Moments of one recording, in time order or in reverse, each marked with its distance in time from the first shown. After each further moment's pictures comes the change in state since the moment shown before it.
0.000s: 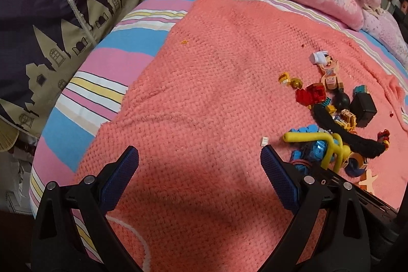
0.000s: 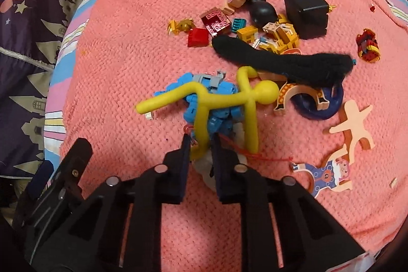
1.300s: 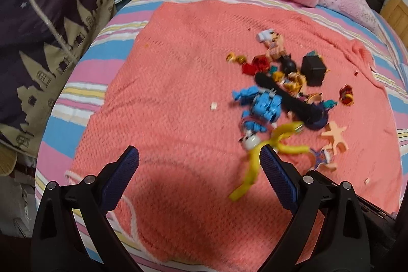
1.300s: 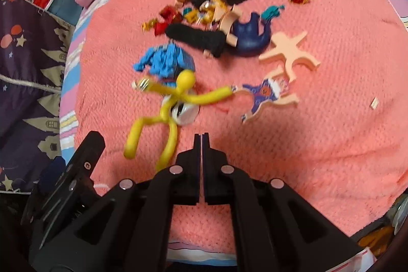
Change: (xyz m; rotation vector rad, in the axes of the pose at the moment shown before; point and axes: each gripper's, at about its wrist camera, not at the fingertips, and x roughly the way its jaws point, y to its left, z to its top) left arm -0.064 -0.035 -0.052 0.145 -0.020 -0.060; right arm -0.061 -0.058 -0.071 0.185 -0.021 0.054
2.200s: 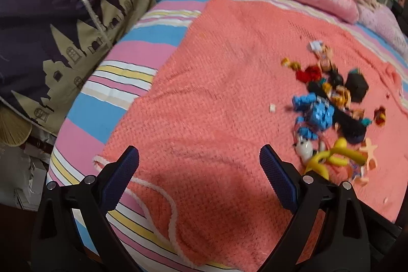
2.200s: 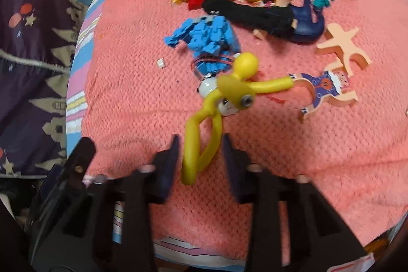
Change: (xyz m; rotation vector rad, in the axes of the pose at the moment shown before) left arm 0.013 0.053 -0.005 -0.114 0.008 0.108; right arm 0.038 0.043 -0.004 -0.093 0.077 0.076
